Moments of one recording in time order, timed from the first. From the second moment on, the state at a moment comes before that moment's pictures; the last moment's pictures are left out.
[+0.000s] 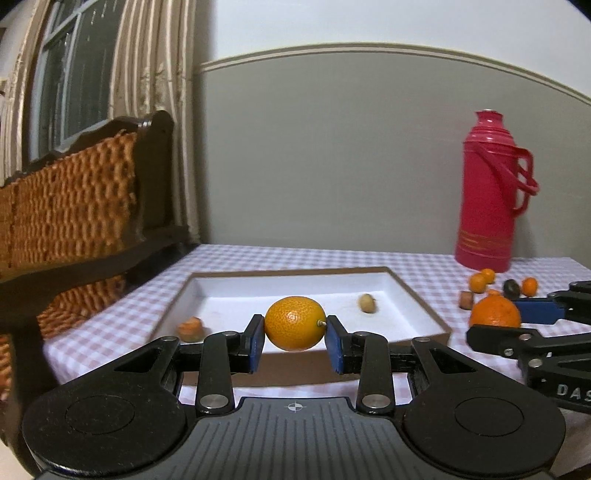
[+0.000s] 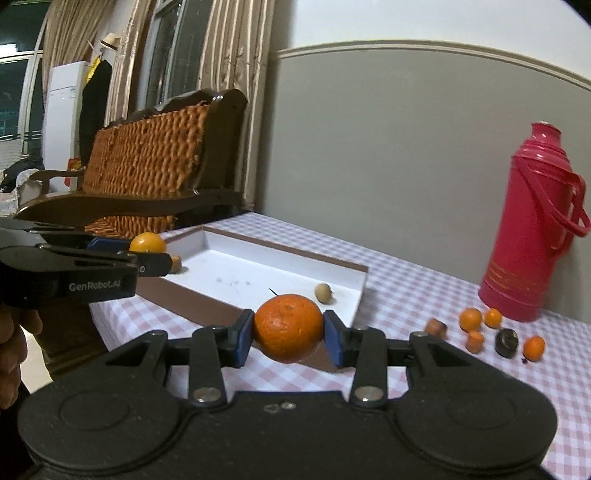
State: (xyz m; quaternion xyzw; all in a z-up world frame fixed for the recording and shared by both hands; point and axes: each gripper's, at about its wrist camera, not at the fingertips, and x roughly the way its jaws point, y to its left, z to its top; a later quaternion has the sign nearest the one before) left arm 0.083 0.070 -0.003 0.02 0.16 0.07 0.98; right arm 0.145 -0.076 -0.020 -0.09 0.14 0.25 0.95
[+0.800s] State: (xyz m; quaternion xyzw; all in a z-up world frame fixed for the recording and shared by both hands) left arm 0.142 0.123 0.000 0.00 0.15 0.13 0.98; right arm 0.212 -0.043 -0.002 -0.08 0.11 0.24 0.96
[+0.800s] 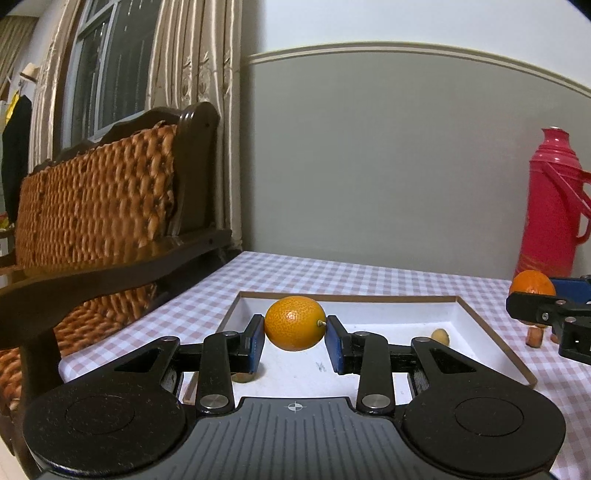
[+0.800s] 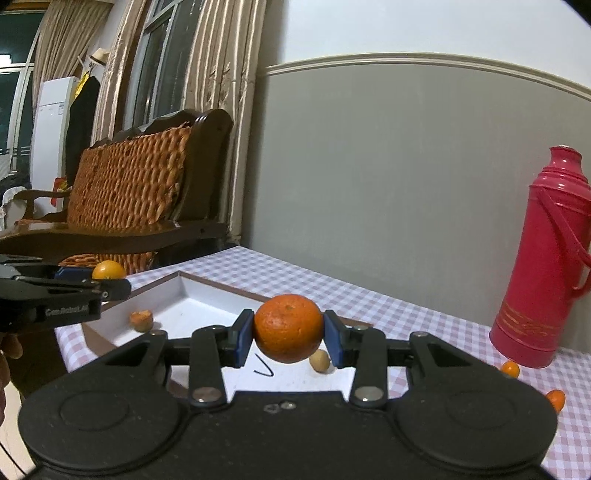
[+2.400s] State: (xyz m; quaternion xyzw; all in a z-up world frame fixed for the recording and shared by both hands) left arm 0.232 0.178 -0.013 -0.02 0.16 0.19 0.97; right arm 0.329 -0.025 -0.018 -0.08 0.12 0.19 0.97
